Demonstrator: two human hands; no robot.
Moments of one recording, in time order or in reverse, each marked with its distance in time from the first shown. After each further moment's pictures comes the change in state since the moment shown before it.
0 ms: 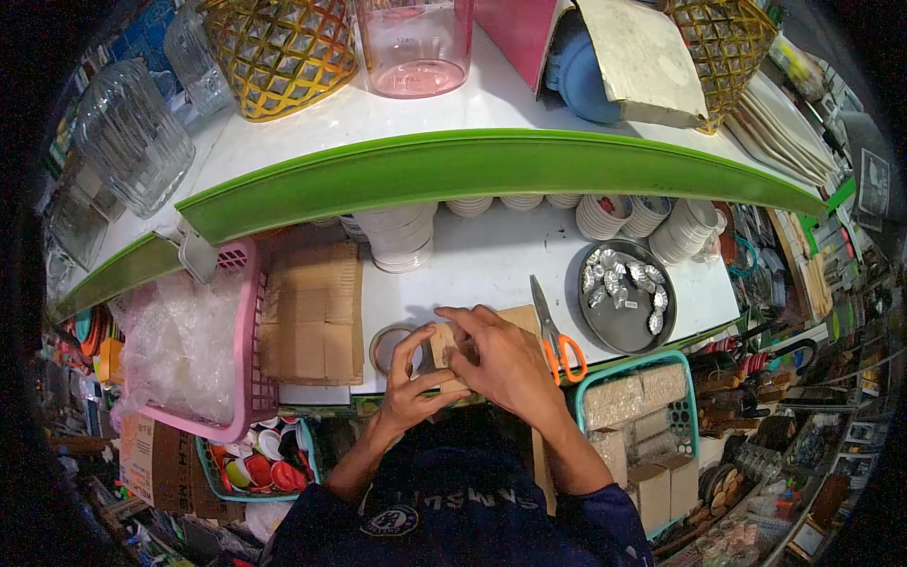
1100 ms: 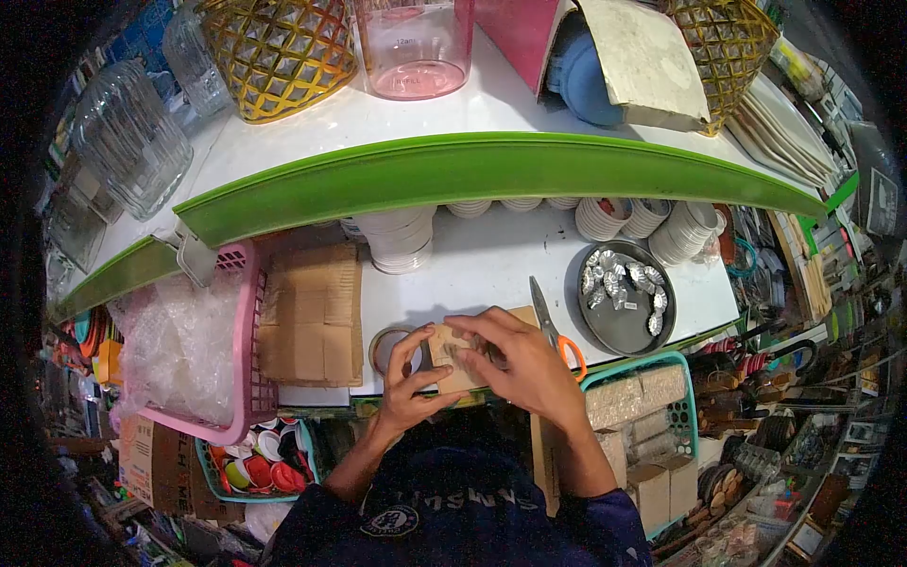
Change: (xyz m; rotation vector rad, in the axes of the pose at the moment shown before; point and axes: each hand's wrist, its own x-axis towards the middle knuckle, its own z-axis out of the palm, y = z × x) left_hand 0.003 0.000 -0.001 -0.032 0.027 0.003; right_hand -0.008 0.001 -0.024 0.155 -0.106 -0.010
